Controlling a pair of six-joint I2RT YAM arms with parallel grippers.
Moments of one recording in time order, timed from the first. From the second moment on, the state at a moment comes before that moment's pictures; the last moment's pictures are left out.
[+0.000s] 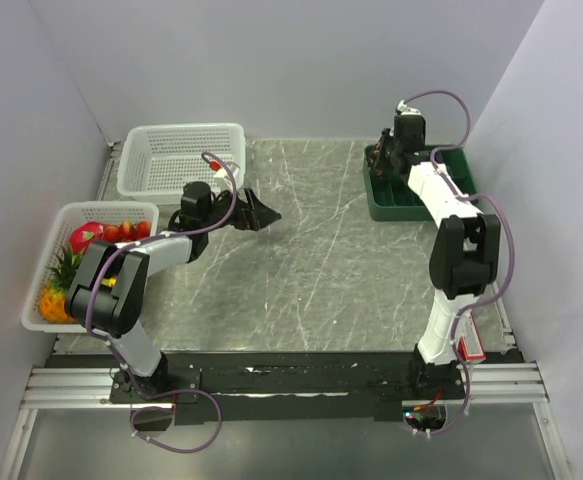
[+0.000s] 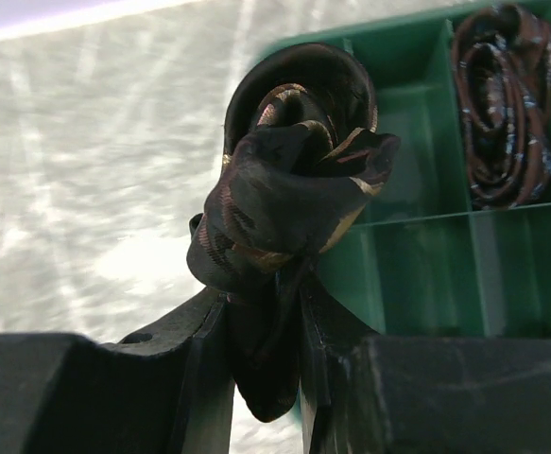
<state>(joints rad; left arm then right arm) -0.33 1.67 0.87 0.58 0.63 -0.54 0.09 1.92 1.64 -0.31 0.06 0.24</state>
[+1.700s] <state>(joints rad) -0.34 1.67 0.78 0.56 0.63 -0.53 0.11 2.45 2.26 -0.71 0.17 0.06</state>
